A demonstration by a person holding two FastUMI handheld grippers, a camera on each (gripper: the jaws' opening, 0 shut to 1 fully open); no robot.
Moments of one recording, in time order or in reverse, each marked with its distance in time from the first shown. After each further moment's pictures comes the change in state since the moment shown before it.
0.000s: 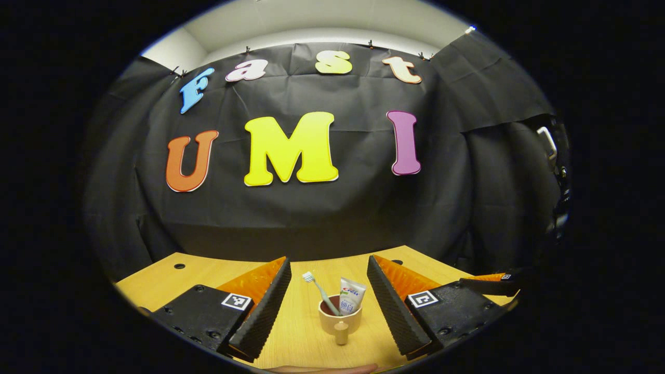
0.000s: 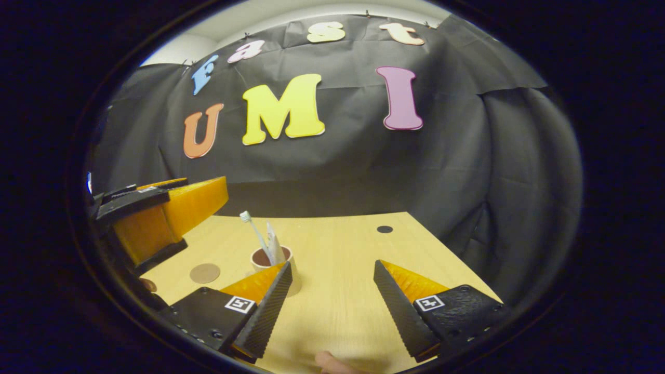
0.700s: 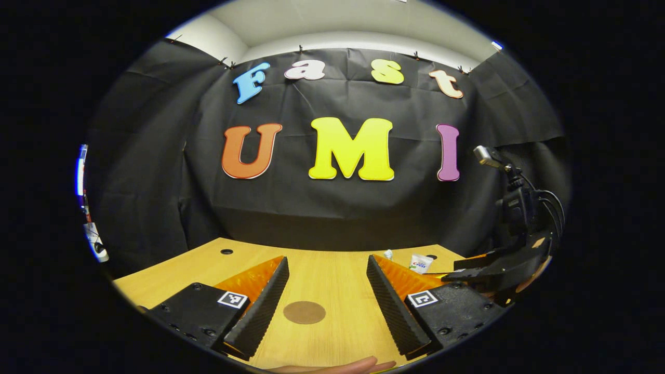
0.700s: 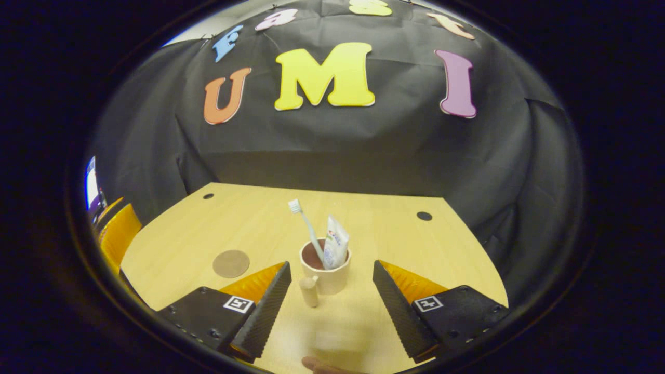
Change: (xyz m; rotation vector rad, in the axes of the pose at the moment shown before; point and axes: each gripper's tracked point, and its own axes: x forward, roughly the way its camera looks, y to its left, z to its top) left arm -0.083 0.132 -0.019 -0.083 -0.023 0.162; right arm 0.040 0.093 -0.008 -0.080 0.267 0.078
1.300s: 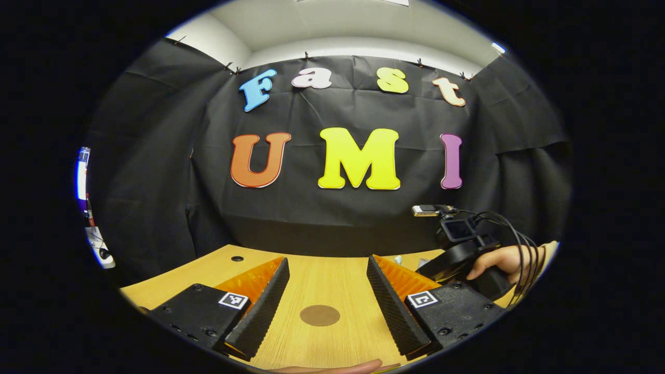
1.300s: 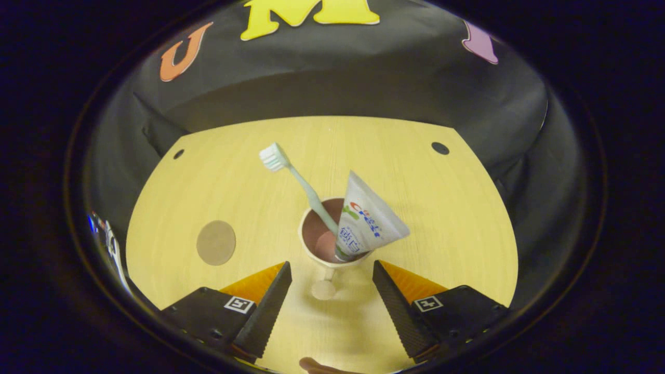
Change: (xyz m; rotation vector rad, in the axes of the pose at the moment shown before) left arm -0.013 0.019 0.023 -0.018 -0.018 -0.014; right arm 0.068 0.015 -0.043 0.072 0.500 -0.116
